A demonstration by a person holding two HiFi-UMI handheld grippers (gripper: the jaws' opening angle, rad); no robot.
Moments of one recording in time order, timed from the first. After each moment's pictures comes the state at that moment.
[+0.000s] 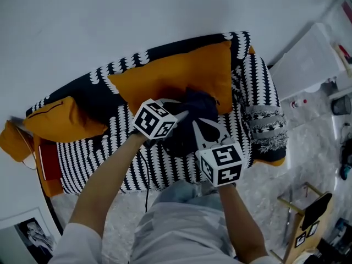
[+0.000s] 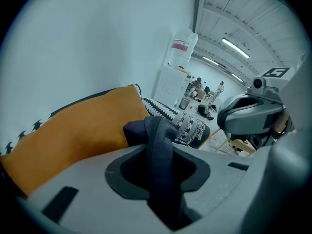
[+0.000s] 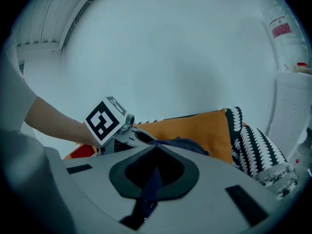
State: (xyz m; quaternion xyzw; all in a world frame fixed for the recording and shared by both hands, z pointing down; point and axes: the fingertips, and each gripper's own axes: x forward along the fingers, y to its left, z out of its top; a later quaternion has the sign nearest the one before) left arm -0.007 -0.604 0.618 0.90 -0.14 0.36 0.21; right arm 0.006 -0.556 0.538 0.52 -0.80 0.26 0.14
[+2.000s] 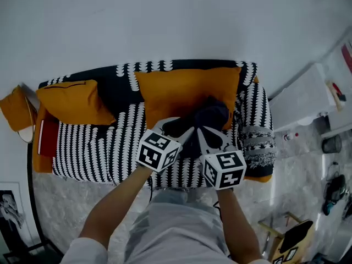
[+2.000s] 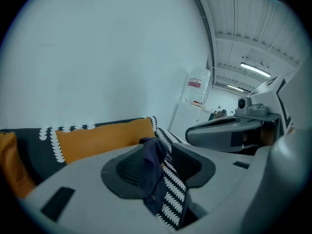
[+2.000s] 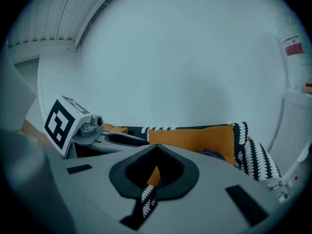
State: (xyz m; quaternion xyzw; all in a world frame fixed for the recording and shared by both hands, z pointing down) left arm -0.057 -0.526 0.495 0.89 -0.34 0.19 0.22; right arm -0.026 -0.506 0.465 0.48 -0.83 0.22 0.15
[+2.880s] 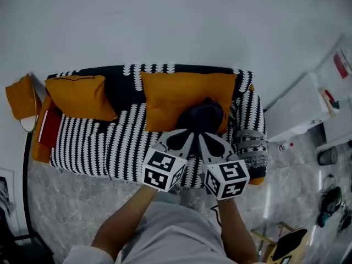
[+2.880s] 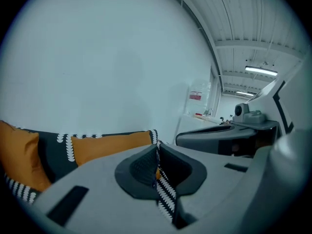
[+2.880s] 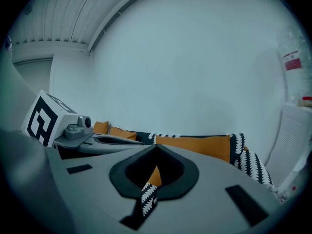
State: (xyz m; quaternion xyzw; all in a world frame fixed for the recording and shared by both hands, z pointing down) left arm -0.038 -0.440 0.423 0.88 -0.42 0.13 0.18; right arm -0.010 -0.433 0.408 0.47 -0.86 0.17 0.13
